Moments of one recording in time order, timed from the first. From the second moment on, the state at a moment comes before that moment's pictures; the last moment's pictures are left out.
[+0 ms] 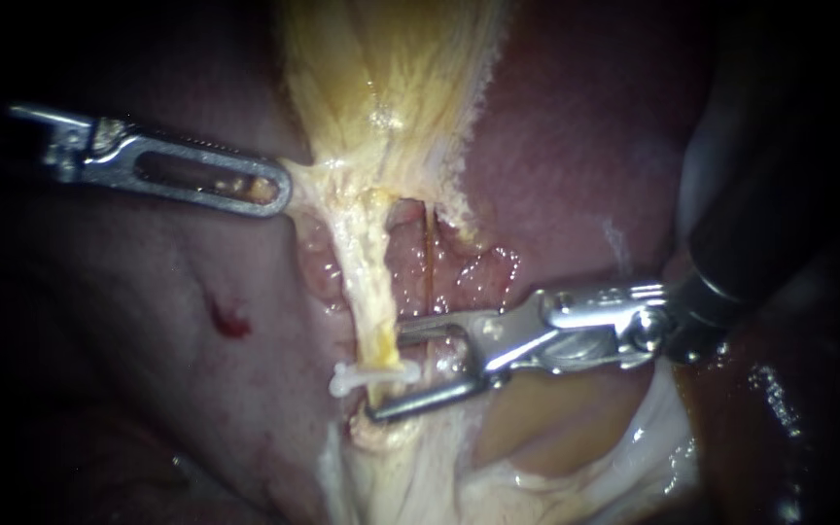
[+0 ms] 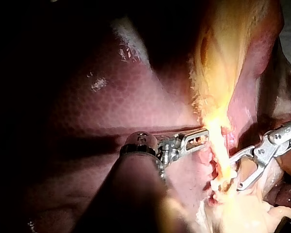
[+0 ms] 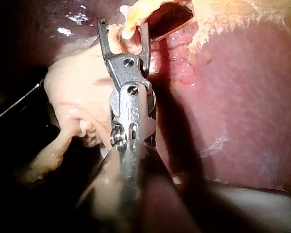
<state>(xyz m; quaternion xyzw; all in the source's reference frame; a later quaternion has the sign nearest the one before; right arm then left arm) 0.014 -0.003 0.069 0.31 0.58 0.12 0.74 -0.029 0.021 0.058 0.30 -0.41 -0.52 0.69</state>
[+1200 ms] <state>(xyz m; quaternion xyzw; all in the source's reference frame) 0.004 0.003 0.063 0.27 0.60 0.10 0.75 -0.034 0.019 0.064 0.30 -0.40 -0.51 0.70</state>
